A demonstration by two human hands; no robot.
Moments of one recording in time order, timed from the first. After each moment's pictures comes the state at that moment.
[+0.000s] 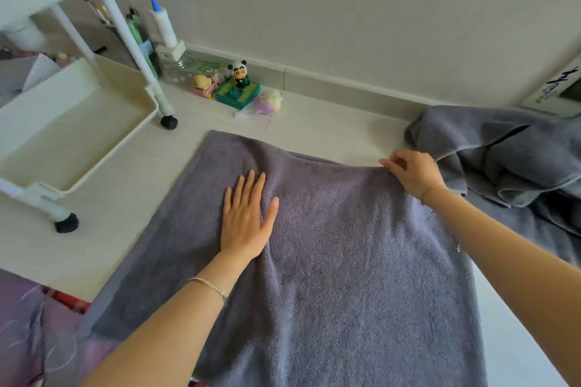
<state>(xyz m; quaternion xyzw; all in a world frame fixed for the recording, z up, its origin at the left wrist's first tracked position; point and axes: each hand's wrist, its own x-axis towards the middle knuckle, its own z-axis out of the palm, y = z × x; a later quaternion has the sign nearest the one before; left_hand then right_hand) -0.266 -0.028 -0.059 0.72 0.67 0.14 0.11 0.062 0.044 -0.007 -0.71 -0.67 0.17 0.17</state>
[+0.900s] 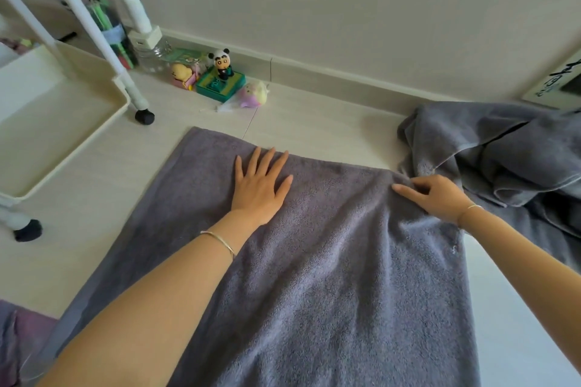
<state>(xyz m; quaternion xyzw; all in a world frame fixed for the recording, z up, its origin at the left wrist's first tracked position) -0.227 0.041 -0.062 0.79 0.61 0.03 0.08 0.109 0.009 -0.008 -0.70 -0.66 0.27 0.06</state>
